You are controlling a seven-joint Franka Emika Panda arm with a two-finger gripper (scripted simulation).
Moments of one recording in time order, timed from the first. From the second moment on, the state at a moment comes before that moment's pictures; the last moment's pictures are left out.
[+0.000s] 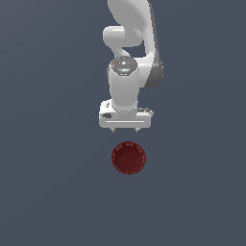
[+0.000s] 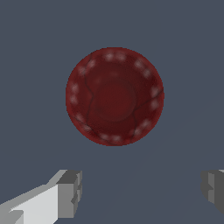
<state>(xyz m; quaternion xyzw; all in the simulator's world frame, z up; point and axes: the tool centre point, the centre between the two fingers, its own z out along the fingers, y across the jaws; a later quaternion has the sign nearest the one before) -0.009 0.009 0.166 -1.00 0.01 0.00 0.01</state>
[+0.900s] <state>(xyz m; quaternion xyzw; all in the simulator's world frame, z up) -0.015 0.015 0.157 -1.00 0.02 0.02 0.02</state>
